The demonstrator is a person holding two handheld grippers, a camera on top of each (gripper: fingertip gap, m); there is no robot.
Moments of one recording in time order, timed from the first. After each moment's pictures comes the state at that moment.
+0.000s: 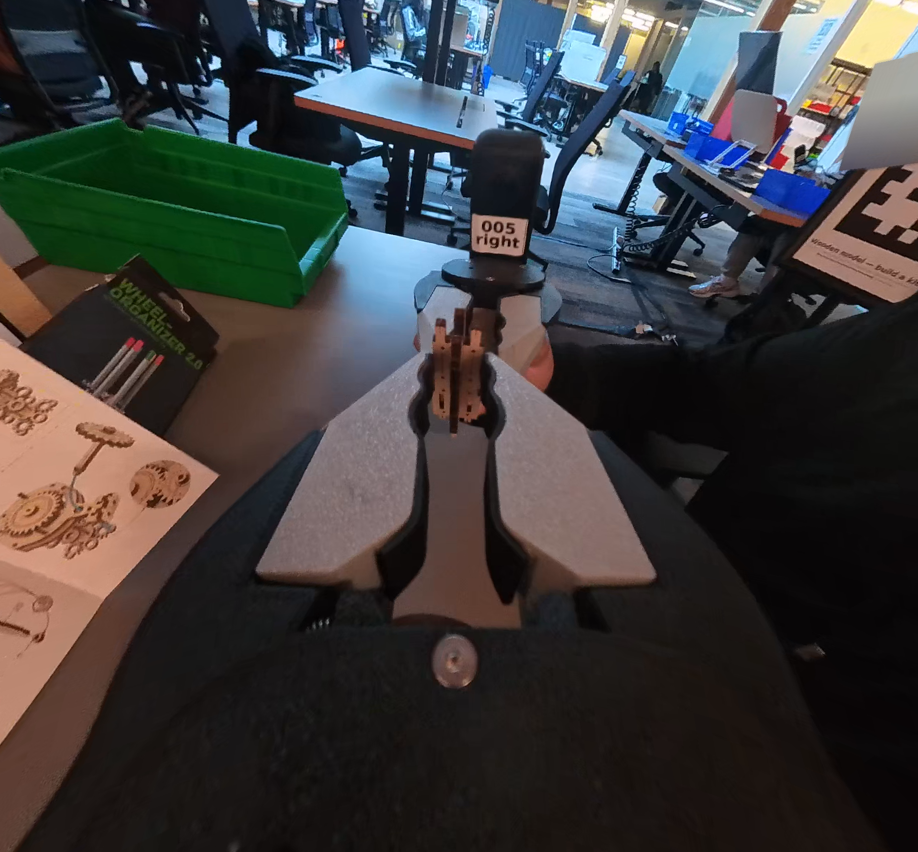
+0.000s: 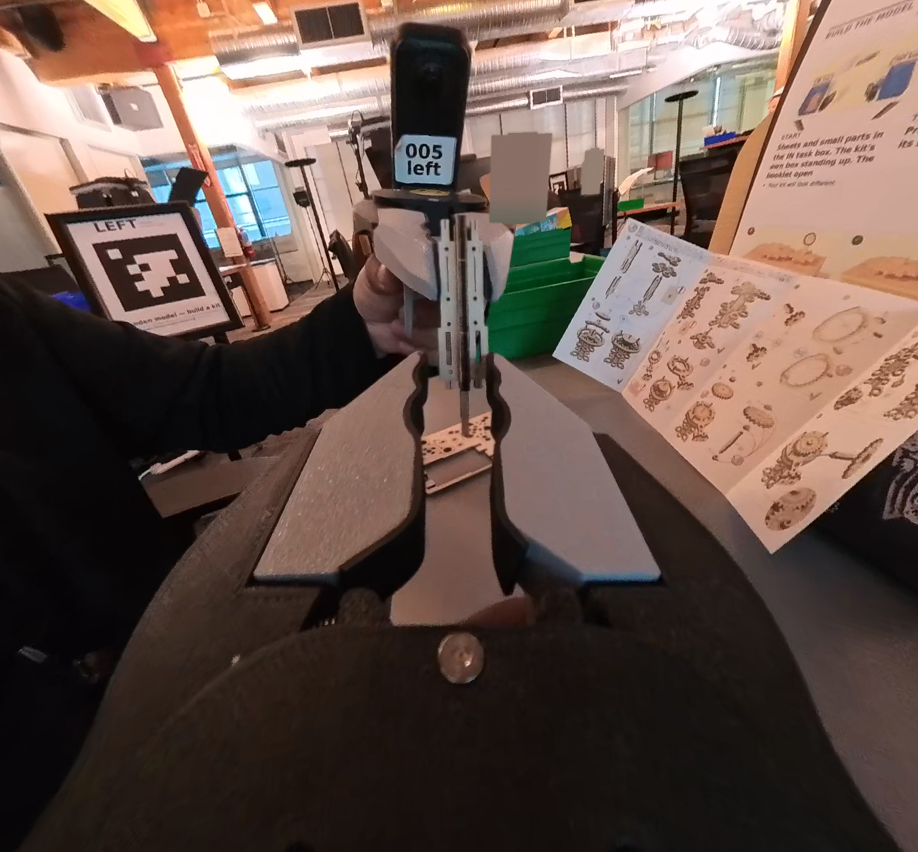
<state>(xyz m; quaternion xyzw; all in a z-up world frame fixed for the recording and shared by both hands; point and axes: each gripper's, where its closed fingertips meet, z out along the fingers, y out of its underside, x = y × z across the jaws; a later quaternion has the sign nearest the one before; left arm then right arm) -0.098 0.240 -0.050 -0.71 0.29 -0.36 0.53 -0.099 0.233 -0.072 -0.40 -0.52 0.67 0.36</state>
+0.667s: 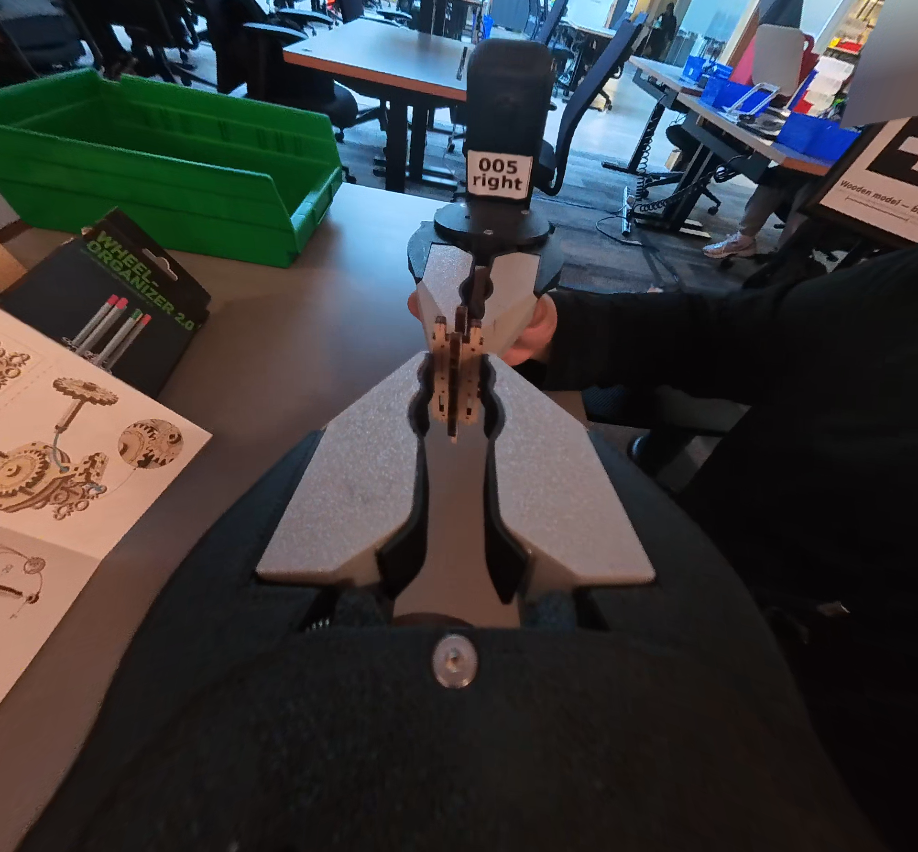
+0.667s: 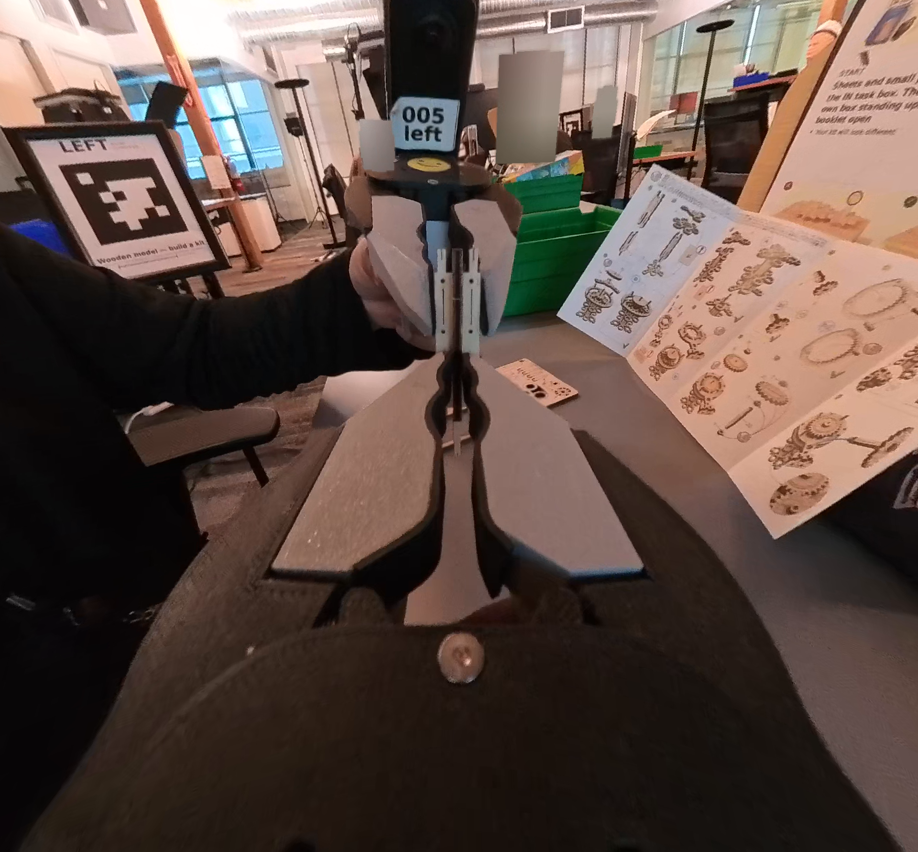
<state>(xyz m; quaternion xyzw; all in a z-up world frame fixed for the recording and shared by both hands) -0.099 0.232 -0.082 -0.72 0.31 -0.34 0.51 -0.110 0.225 -0.093 -0.40 -0.57 0.63 0.34</state>
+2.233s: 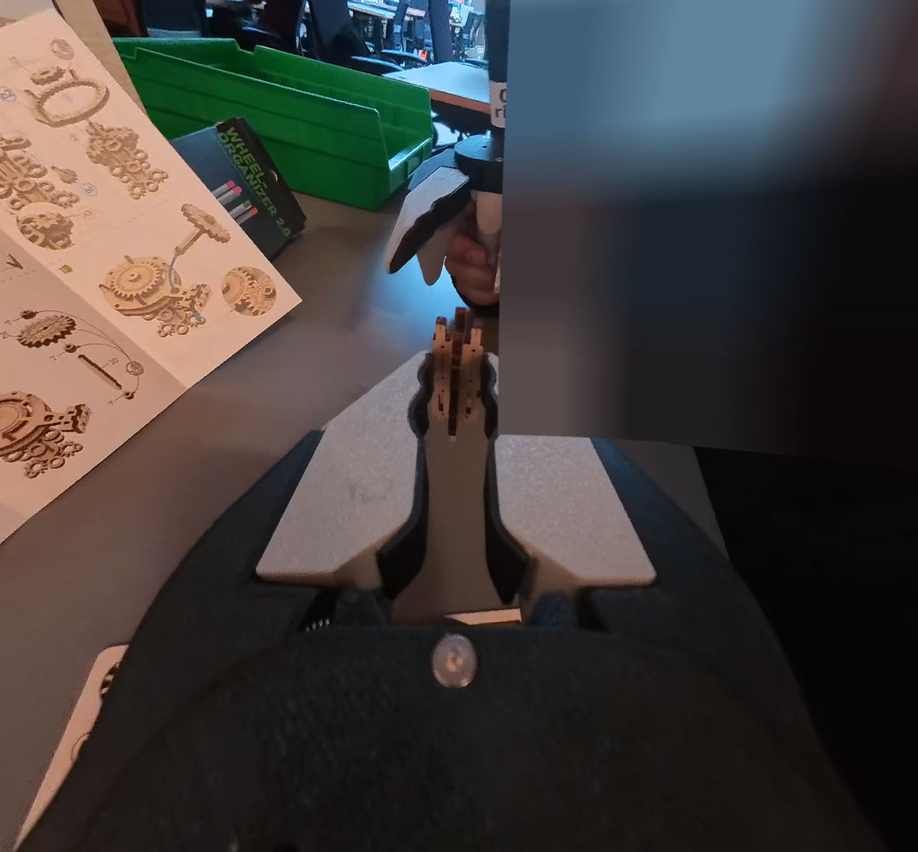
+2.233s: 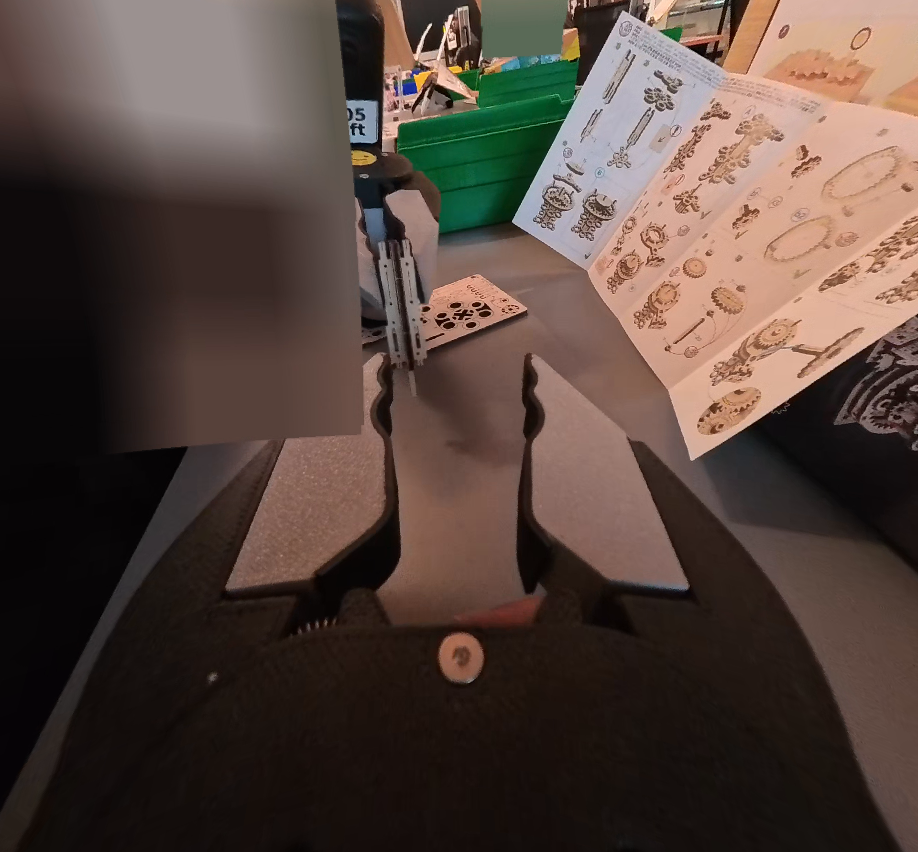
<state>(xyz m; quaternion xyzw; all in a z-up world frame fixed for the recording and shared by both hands) -0.162 0.224 -0.149 -0.73 0.24 -0.31 0.56 -0.136 0.266 -0.149 -0.44 -0.62 0.58 0.30</state>
